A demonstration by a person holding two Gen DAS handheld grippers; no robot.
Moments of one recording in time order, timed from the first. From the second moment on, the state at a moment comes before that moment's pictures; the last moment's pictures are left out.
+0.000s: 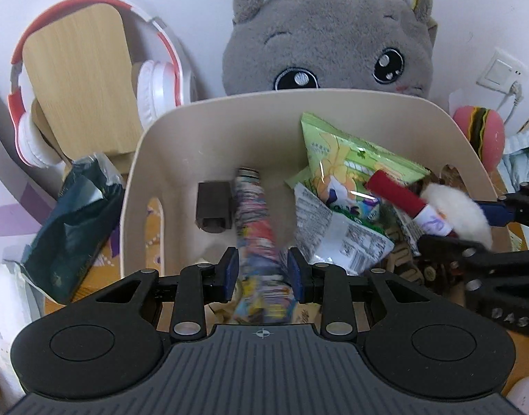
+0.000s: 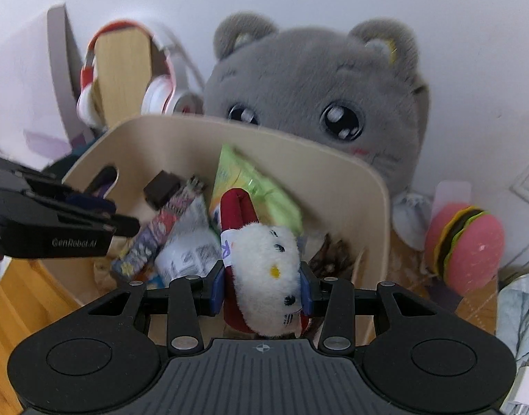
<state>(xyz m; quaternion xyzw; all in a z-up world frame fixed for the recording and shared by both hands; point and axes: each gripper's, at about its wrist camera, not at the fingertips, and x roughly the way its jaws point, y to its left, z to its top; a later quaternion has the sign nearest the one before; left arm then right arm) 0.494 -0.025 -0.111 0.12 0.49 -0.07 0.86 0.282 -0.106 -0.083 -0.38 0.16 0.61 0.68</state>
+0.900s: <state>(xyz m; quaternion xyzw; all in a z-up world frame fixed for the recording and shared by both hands) 0.445 -0.022 -0.092 0.14 0.49 -0.10 0.85 0.266 -0.144 -0.073 -0.37 0.15 0.57 0.71</state>
